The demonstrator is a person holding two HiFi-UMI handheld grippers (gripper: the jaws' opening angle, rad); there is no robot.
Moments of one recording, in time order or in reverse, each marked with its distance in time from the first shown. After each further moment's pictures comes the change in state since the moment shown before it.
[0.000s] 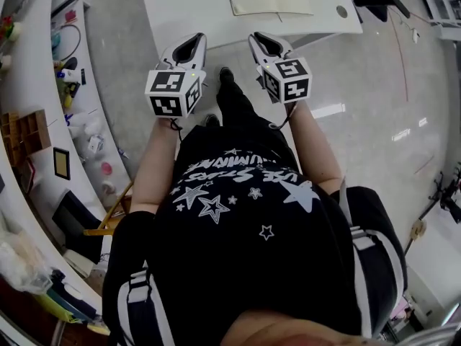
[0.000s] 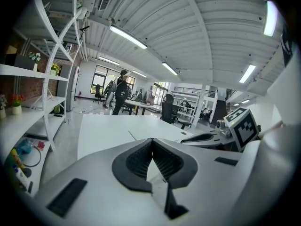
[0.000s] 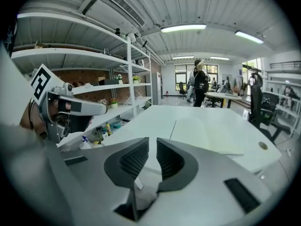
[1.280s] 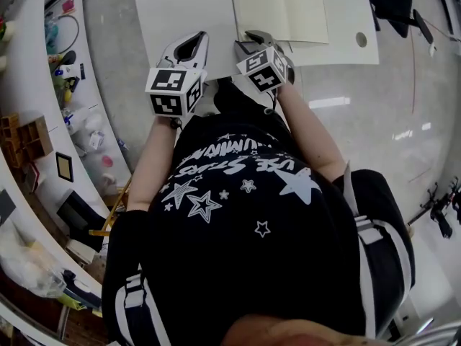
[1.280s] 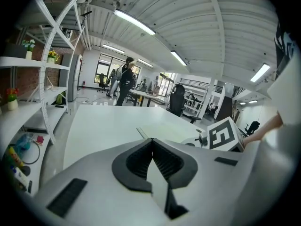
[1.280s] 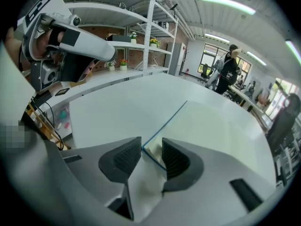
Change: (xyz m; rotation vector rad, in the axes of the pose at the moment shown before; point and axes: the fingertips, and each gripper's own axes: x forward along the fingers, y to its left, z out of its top) left arm 0.118 0.063 0.001 -0.055 0.125 0.046; right arm 0.152 -0.055 -0.043 -0.321 0.371 0.090
